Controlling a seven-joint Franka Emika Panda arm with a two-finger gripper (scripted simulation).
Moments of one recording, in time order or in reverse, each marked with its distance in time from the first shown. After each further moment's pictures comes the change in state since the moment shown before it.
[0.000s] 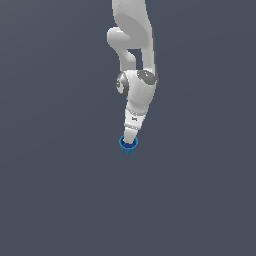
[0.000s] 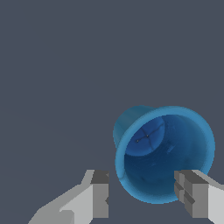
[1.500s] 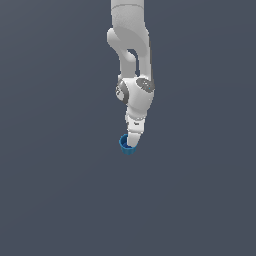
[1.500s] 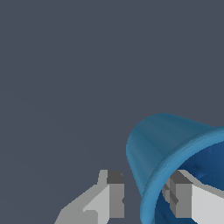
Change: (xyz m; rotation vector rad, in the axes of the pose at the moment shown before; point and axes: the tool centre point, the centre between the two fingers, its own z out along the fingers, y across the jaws) arm 0.005 -0.013 0.035 -0.011 -0.002 -0.169
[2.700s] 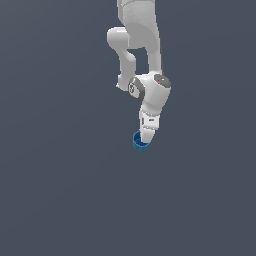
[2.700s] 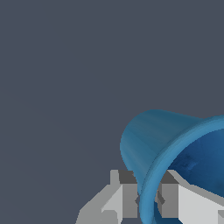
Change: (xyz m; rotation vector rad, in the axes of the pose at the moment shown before) arm 0.058 -0.013 -0.021 0.002 -0.002 0.001
